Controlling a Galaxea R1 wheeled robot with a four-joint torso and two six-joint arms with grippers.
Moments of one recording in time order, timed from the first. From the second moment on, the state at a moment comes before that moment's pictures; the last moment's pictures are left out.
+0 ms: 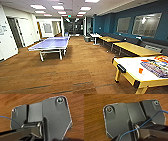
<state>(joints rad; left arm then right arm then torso) 1.49 3.09 -2.83 0.22 0.02 -0.13 -1.56 3.10 -2.81 -0.06 0.06 0.11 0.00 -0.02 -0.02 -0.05</state>
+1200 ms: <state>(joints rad) 1.49 3.09 -2.83 0.22 0.02 -0.13 -1.55 3.09 -2.81 -0.06 0.06 0.11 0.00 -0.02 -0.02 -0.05</state>
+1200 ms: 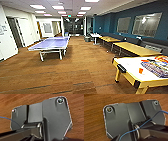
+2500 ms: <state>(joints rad) 1.49 3.09 -2.82 0.24 0.02 -0.13 -1.55 3.11 -2.81 -0.06 0.06 0.11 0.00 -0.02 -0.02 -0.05</state>
